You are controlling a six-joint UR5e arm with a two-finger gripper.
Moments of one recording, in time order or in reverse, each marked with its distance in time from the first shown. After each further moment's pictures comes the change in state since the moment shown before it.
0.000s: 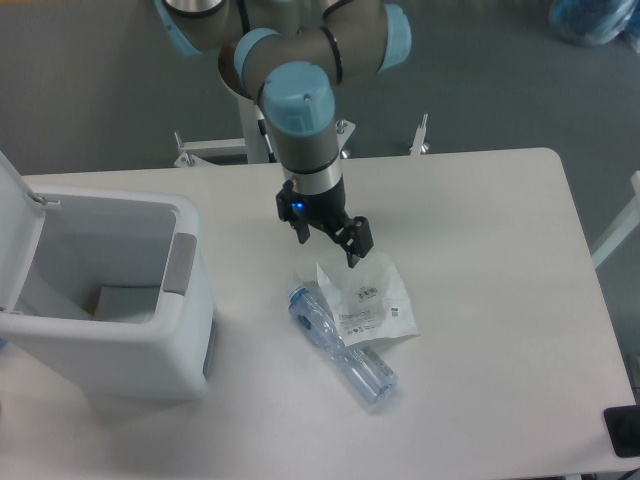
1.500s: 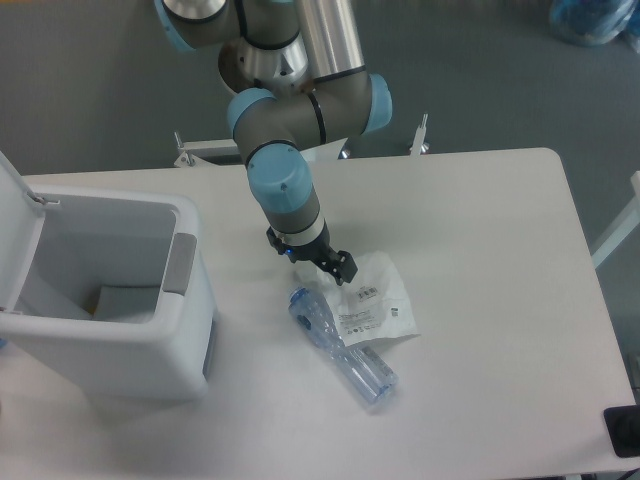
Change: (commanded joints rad) arm -0.037 -0.183 0.026 0.032 0.071 -0.085
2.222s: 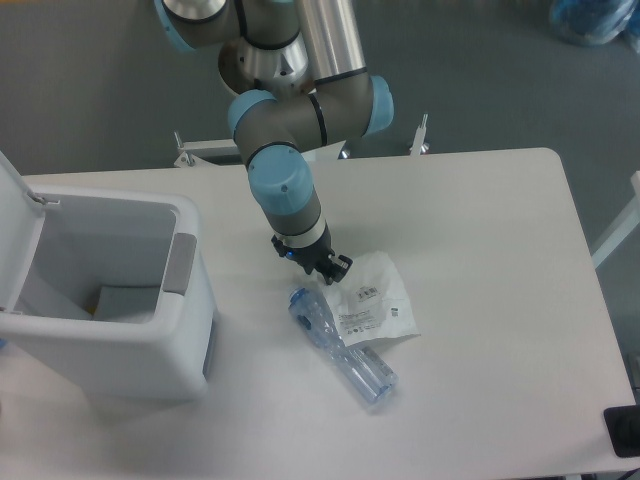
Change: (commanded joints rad) arm 0.002 0.003 0.021 0.000 -0.003 0.002
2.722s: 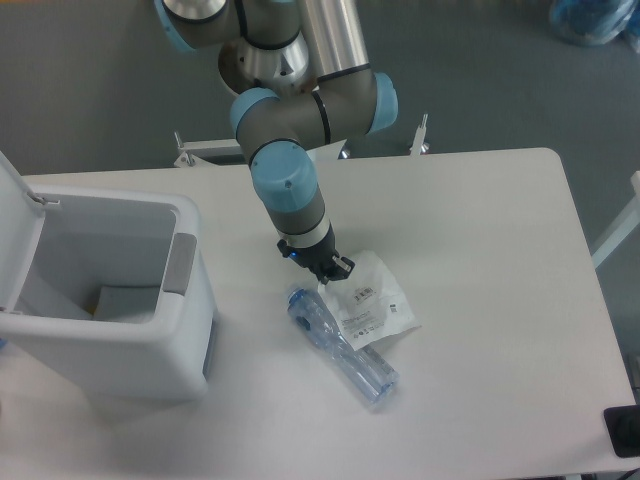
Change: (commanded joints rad) arm 0.034 0.015 0.044 -0.014 -0.011 0.003
